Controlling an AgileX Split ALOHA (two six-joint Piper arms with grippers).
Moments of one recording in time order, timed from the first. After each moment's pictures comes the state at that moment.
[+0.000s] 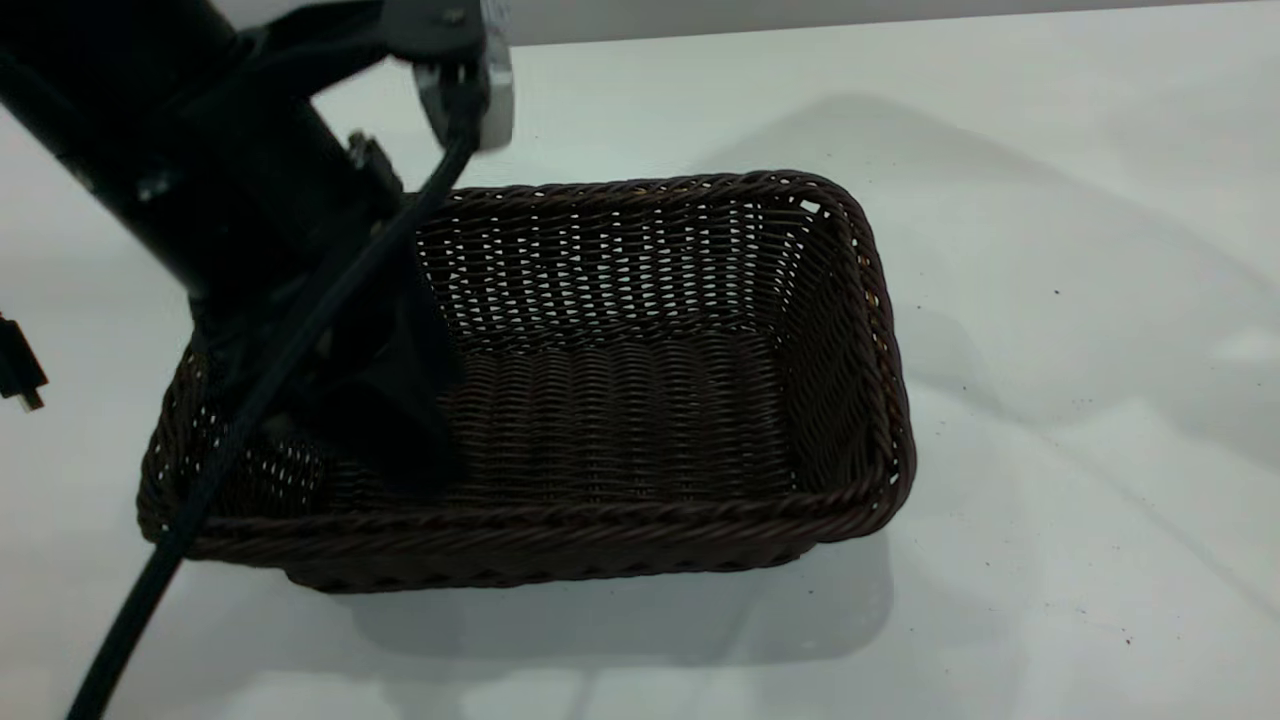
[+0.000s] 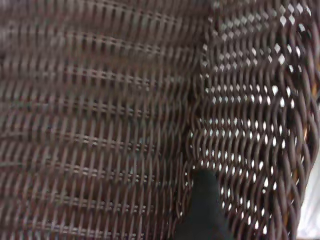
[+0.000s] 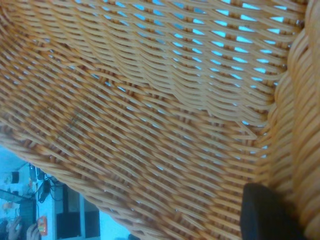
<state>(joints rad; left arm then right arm) -0.52 1.69 -0.86 -0.55 0.74 1.19 -0.26 1.30 -0.85 1.22 0.95 -0.57</state>
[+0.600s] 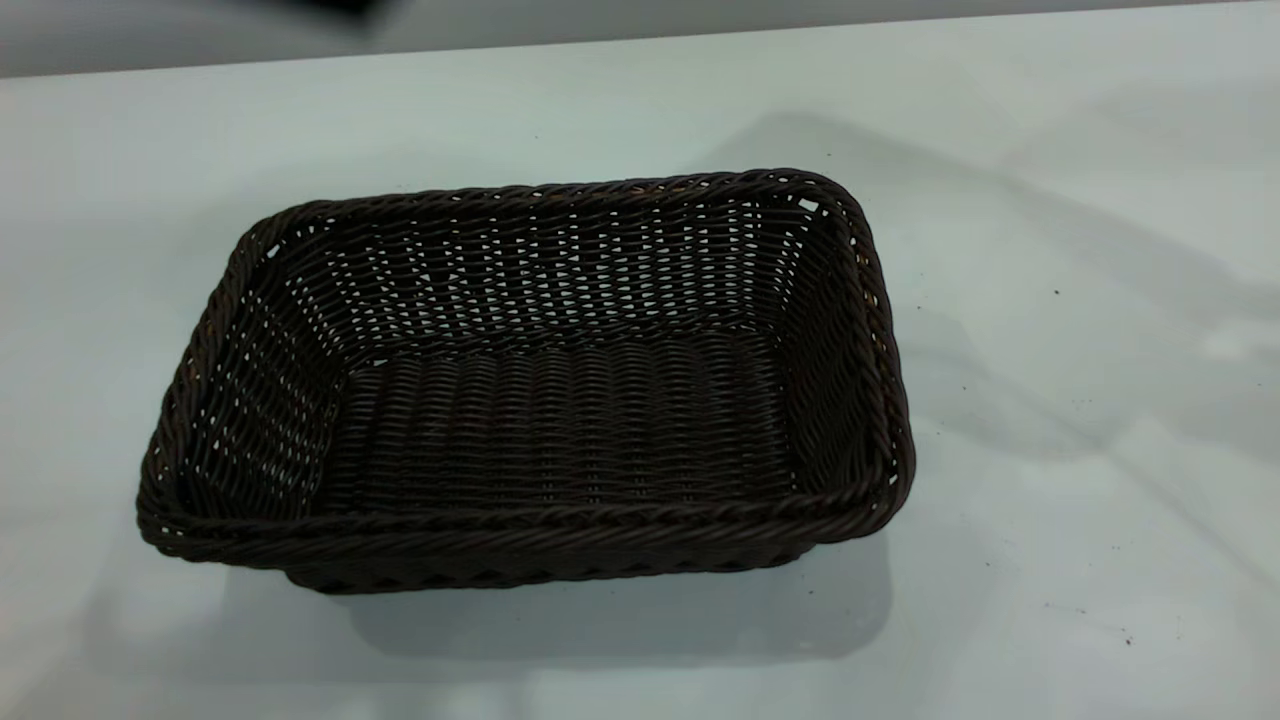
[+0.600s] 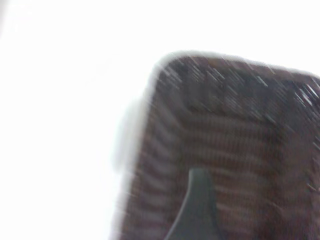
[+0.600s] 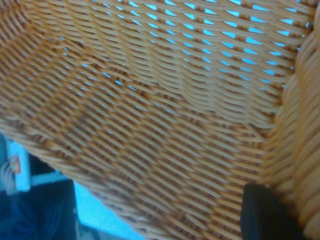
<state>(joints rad) -0.52 1.19 -0.91 -0.56 0.66 1.20 -0.24 1.42 -0.97 1.03 1.10 -0.48</state>
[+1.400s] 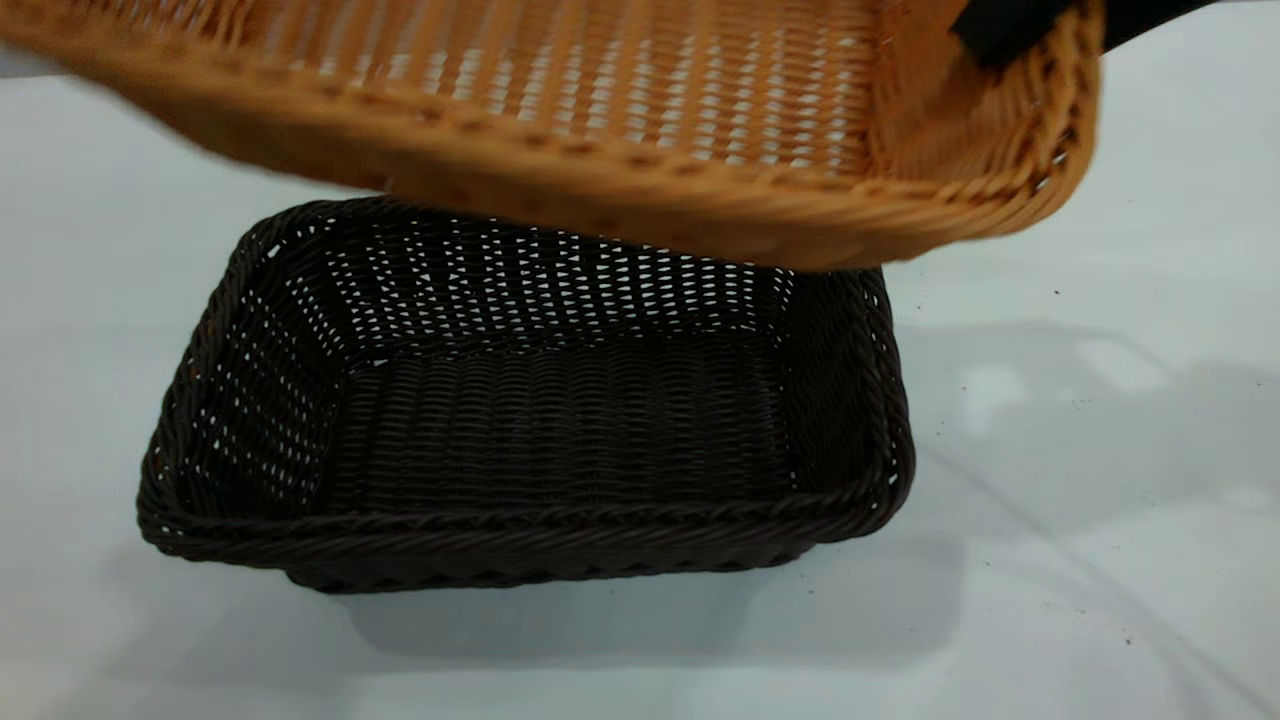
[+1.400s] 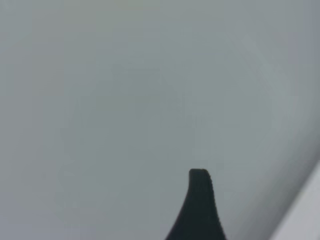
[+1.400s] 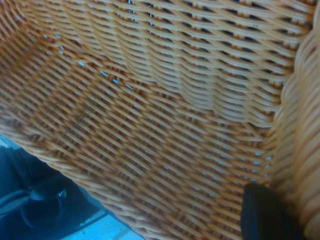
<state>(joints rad) -0.52 0.84 -0.91 -0.57 0.11 1.20 0.16 1.66 -1.07 0.86 1.22 -0.41</state>
